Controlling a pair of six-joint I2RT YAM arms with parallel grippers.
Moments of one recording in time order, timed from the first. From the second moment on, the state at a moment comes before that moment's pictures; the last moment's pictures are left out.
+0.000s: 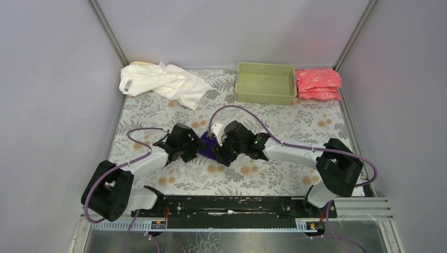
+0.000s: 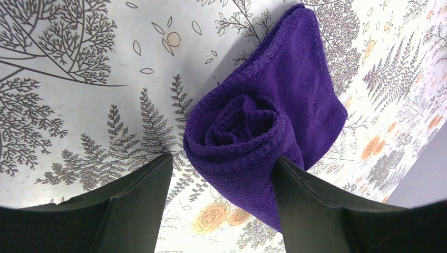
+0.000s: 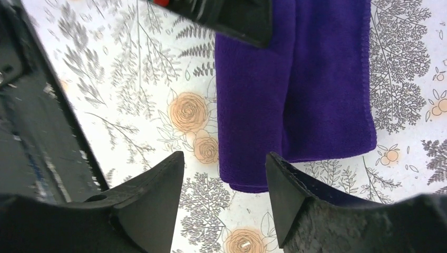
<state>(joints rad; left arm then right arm) -0.44 1.28 0.50 -0.15 0.04 -1.10 0.94 1.59 0.98 -0.18 -0.22 -0.01</state>
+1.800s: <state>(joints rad) -0.44 1.01 0.49 -0.39 -0.02 -1.10 0.75 2.14 1.36 -0.44 -0.92 0.26</state>
